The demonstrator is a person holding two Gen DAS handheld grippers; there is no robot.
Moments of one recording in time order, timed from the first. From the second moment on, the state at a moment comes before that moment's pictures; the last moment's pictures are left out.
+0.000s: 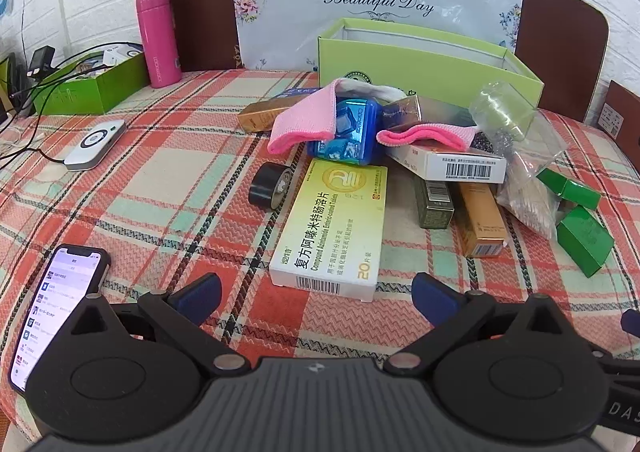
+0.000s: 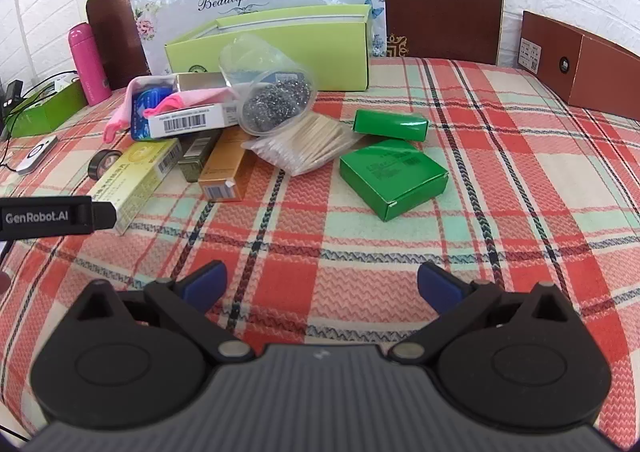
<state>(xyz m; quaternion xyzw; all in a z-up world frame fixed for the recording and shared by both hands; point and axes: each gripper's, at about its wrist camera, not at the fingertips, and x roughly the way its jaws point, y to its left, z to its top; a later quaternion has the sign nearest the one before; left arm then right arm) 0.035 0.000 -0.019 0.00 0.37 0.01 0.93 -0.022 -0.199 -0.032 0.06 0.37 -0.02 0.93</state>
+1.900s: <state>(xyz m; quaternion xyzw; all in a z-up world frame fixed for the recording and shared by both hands) 0.063 0.001 -0.008 0.00 0.36 -0.14 0.92 0.013 -0.210 -0.016 0.04 0.32 0.11 0.94</state>
